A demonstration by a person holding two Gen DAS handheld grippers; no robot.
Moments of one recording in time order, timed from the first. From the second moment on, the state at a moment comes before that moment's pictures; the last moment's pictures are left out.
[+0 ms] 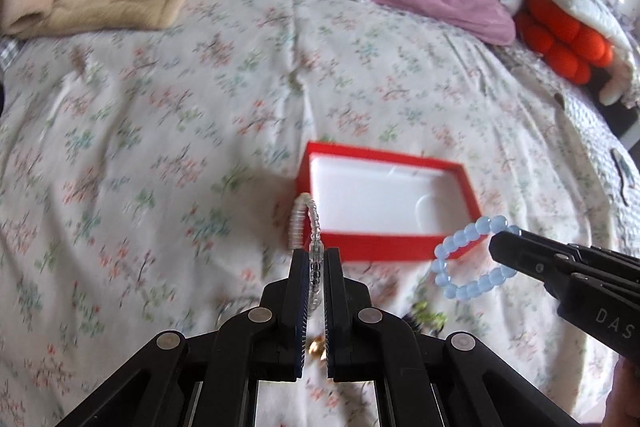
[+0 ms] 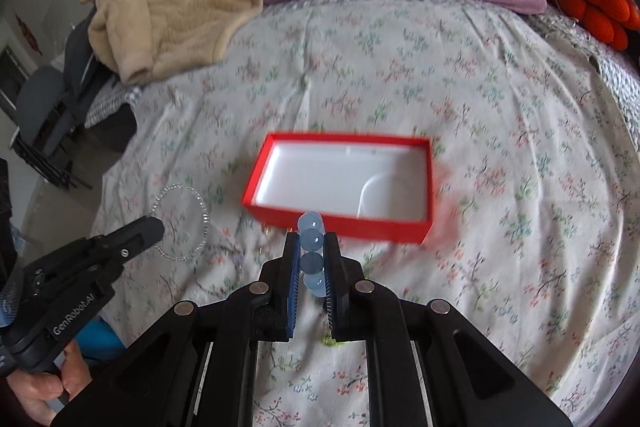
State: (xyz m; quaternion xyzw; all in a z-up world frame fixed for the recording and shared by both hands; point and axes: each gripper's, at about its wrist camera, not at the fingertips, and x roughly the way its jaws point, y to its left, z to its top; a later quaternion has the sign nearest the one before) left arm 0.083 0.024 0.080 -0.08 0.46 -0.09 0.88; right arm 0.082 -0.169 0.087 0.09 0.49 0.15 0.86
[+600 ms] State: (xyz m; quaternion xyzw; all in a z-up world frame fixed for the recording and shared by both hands) left arm 0.164 -0.026 0.039 -0.15 0.48 -0.17 0.85; right arm 0.147 -0.197 0.078 0.09 0.48 0.11 0.87
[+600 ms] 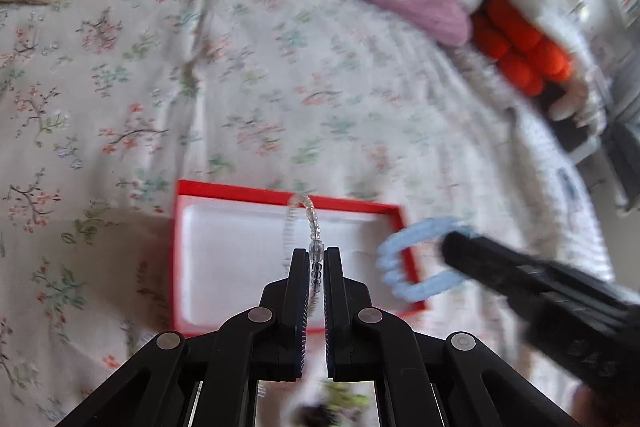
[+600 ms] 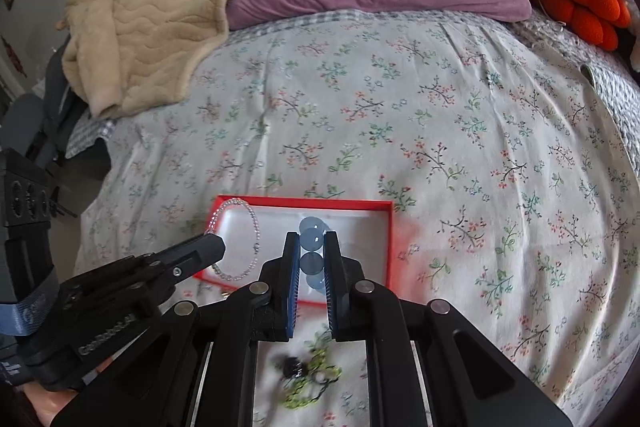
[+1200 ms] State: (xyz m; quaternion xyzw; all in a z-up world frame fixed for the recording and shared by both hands) left arm 0.174 -0.024 0.012 -0.02 0.51 -0.09 0.86; right arm 0.171 -0.189 0.040 0.08 0.52 0.11 0.84
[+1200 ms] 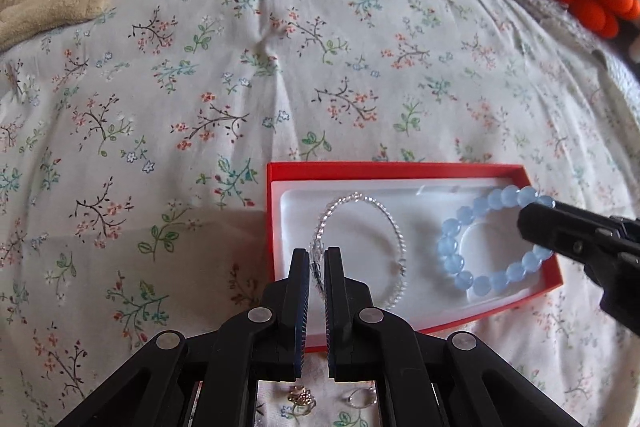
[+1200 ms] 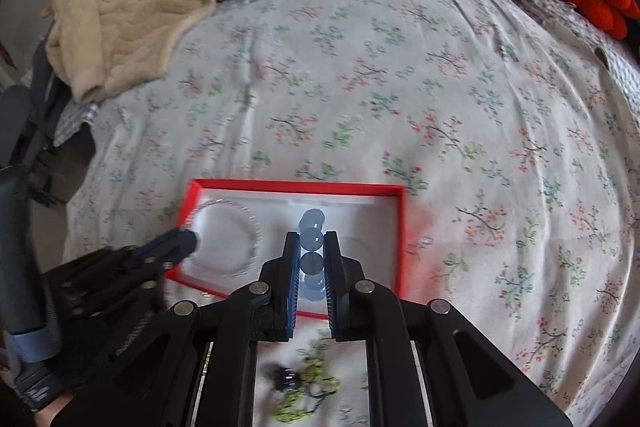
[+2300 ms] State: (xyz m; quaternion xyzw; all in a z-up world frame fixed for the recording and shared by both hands) left arm 0.096 0.020 0.032 -0.01 0.52 -0.03 0.85; right arm 0.099 -0.217 0.053 0.05 0.53 0.11 0.84
